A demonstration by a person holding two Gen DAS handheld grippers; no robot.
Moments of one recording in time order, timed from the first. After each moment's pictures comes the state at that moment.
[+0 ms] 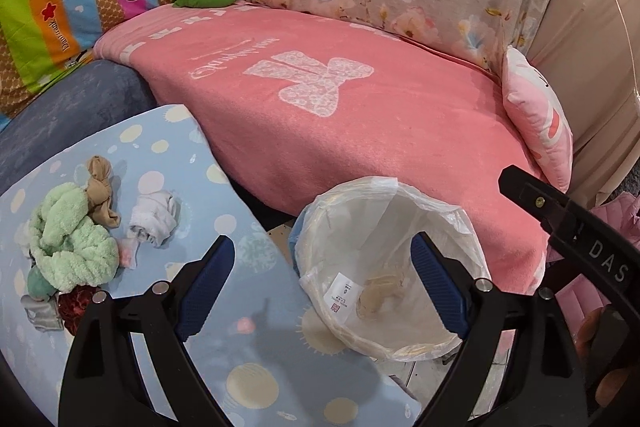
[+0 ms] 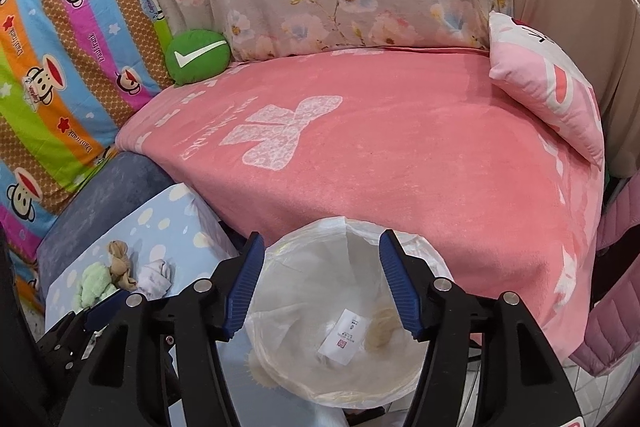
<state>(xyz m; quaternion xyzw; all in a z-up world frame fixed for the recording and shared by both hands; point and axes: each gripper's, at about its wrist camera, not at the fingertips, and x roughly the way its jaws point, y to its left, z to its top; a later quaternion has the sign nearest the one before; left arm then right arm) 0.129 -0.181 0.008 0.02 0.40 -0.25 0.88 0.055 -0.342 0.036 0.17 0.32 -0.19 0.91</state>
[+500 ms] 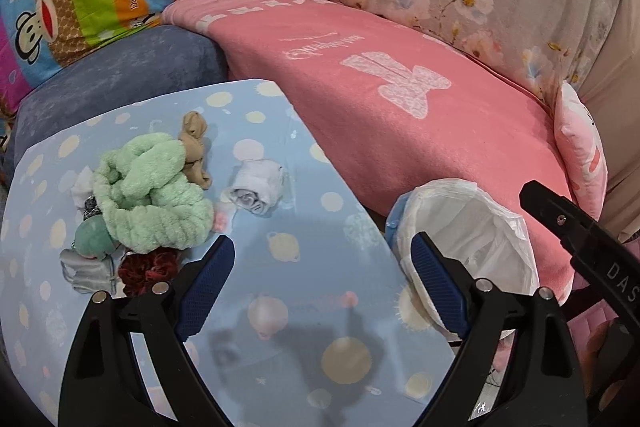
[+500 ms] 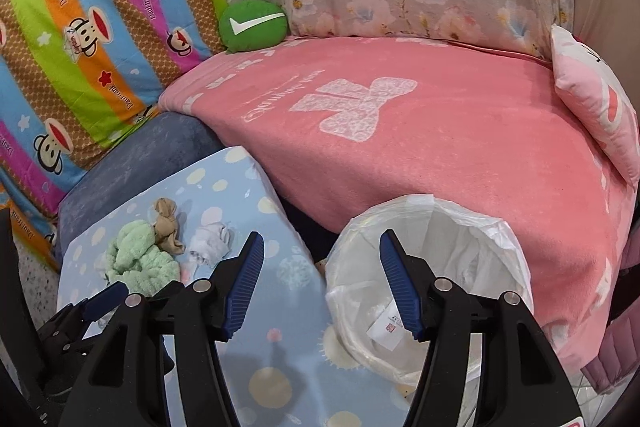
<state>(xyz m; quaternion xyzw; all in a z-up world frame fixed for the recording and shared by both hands) 0.142 -0.075 -0.004 -0.03 0.42 -0.17 0.89 0.082 -0.249 0.029 0.13 0.35 -0.12 0.92</state>
